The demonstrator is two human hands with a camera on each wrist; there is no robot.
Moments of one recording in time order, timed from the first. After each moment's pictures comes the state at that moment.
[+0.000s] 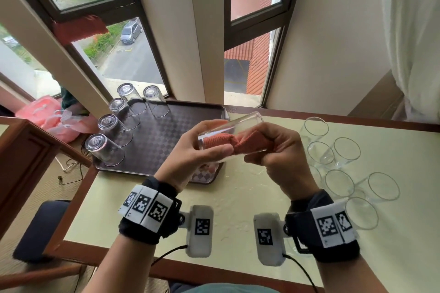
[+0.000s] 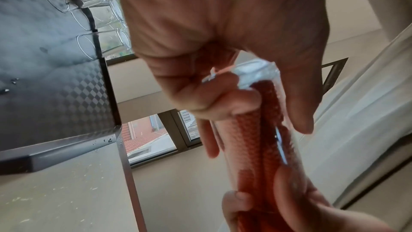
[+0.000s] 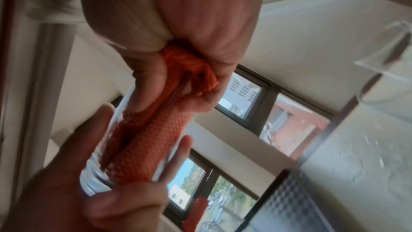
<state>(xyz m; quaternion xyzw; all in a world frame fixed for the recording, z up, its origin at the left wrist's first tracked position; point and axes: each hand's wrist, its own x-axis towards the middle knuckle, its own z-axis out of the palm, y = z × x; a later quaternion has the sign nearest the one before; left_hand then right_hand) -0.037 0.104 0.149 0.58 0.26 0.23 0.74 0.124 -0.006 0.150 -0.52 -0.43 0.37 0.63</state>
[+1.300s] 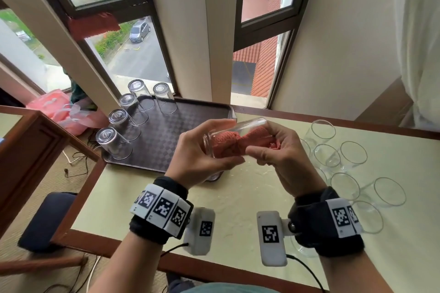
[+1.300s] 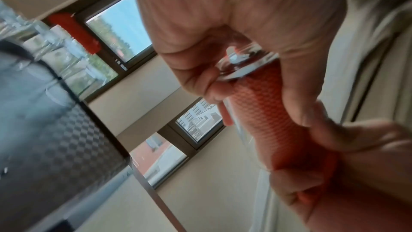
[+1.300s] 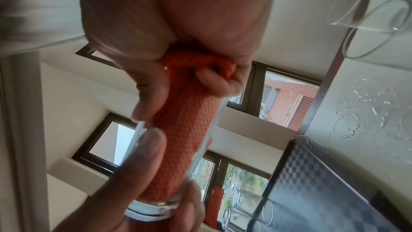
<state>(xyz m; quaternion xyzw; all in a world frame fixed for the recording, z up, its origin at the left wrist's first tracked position) -0.046 0.096 0.144 0.70 0.24 0.32 0.59 0.120 -0.003 0.151 -0.51 -0.40 0.44 0.63</state>
